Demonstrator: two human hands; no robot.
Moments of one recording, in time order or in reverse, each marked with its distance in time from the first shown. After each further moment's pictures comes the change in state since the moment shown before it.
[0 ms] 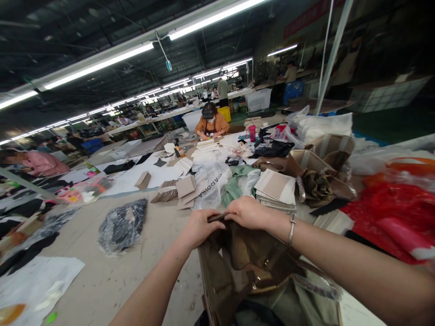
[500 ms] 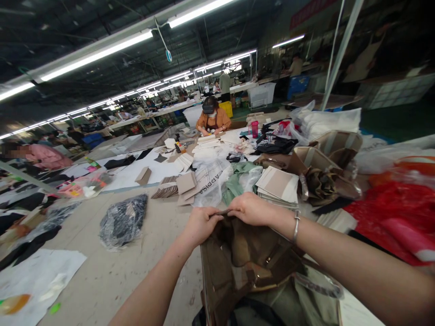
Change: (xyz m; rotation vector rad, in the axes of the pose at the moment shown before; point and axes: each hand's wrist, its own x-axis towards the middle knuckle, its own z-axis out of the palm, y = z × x) left_hand 0.003 0.000 0.004 0.071 0.055 0.012; right_hand 0.001 0.012 0.003 0.024 0.021 -0.064
